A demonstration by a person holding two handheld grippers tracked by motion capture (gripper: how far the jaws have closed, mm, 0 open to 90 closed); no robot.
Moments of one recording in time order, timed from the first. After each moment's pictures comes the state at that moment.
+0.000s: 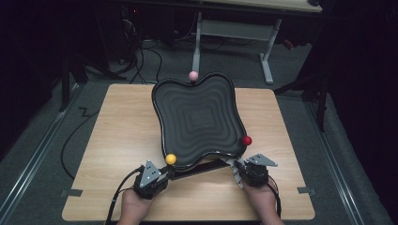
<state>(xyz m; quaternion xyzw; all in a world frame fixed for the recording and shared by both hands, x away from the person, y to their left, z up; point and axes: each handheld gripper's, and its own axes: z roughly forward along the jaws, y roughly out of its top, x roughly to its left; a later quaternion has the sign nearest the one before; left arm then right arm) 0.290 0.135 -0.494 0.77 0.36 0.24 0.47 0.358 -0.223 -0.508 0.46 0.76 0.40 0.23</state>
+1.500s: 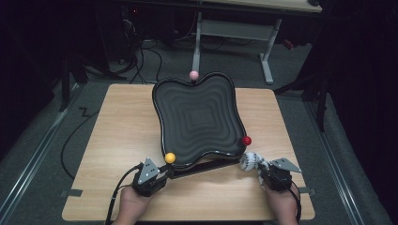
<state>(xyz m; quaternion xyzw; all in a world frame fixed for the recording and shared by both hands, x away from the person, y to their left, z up) 0.297 0.142 -0.492 0.77 0.36 0.23 0.47 0.345 -0.286 -0.500 0.51 0.72 0.36 0.29</state>
